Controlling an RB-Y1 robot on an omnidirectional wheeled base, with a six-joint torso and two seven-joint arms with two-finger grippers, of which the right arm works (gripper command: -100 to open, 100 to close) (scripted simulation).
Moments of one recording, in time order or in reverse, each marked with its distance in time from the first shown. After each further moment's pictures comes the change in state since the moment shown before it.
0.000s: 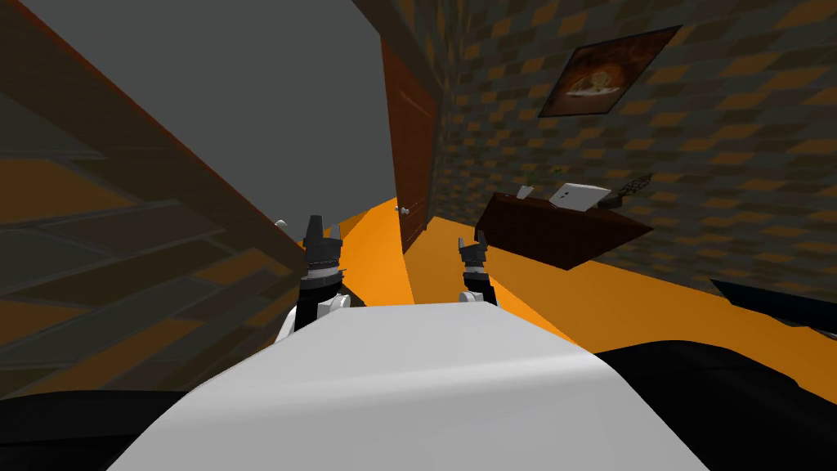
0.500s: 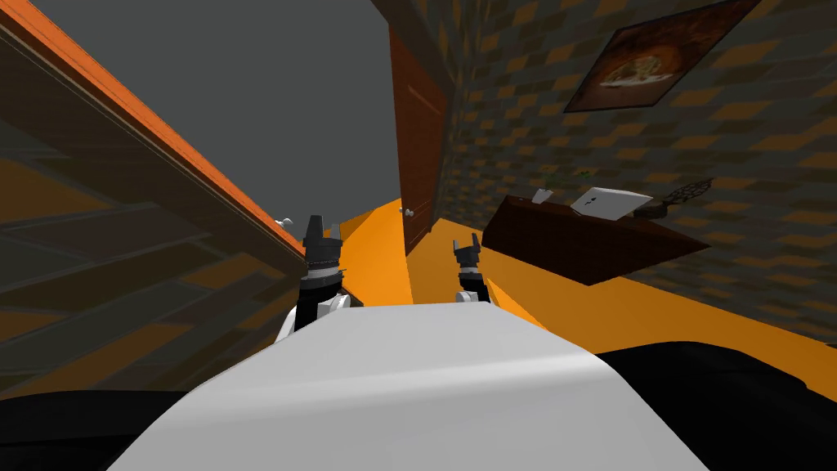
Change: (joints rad) arm -0.043 -0.019 0.029 0.105 -0.029 -0.031 -0.069
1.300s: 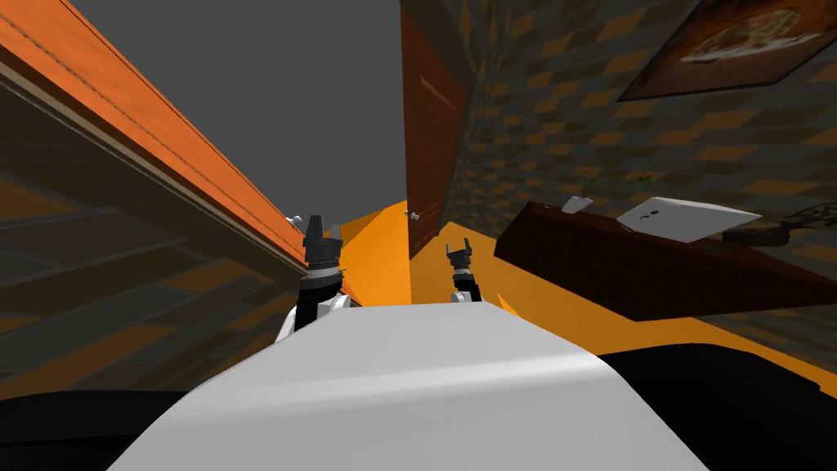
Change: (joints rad) arm -0.061 -0.022 0.046 0.160 -0.048 -0.048 -0.114
